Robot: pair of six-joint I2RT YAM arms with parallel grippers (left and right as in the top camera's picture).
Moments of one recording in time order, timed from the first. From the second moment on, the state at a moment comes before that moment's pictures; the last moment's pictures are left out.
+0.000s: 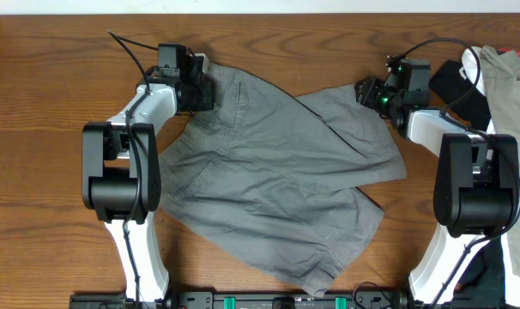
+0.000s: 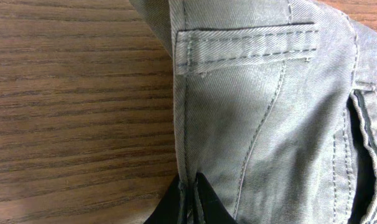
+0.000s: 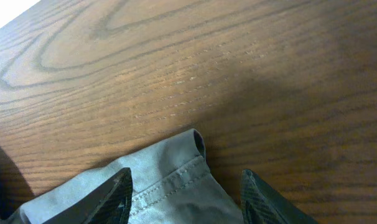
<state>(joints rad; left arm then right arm) -0.06 2.17 1.46 -0.38 0.30 -0.07 -0.01 2.06 1.16 0.13 -0.28 0.42</state>
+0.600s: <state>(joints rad) -0.06 2.17 1.46 -0.38 0.30 -0.07 -0.02 2.12 1.17 0.14 -0.38 0.44</state>
